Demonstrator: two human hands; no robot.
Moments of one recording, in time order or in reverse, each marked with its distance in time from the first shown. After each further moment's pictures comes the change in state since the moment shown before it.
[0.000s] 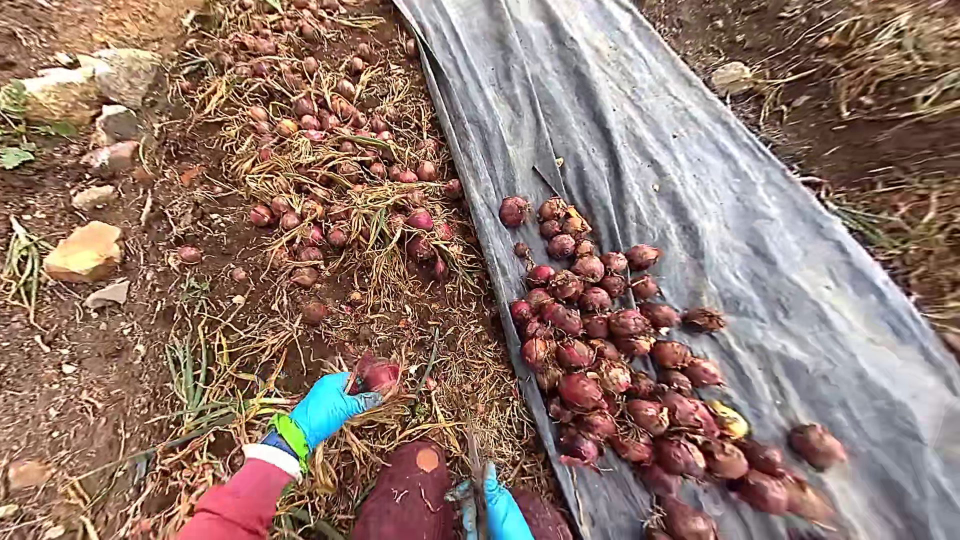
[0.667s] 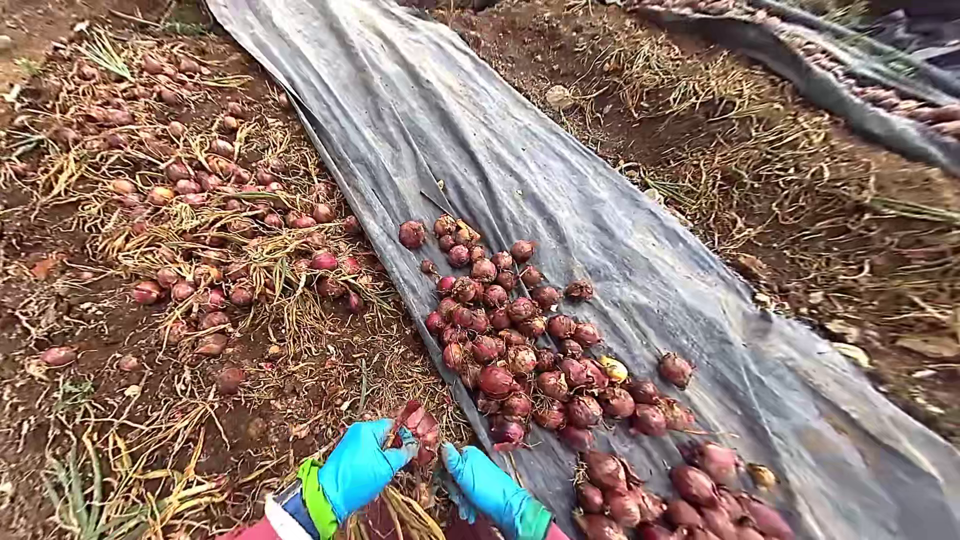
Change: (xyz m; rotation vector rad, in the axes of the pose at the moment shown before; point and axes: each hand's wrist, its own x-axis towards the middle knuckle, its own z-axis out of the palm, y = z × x) left_hand -0.051 0.168 0.103 0.122 -0.264 0.383; right_hand -0.022 -0.101 -0.069 -0.499 -0.033 -0.042
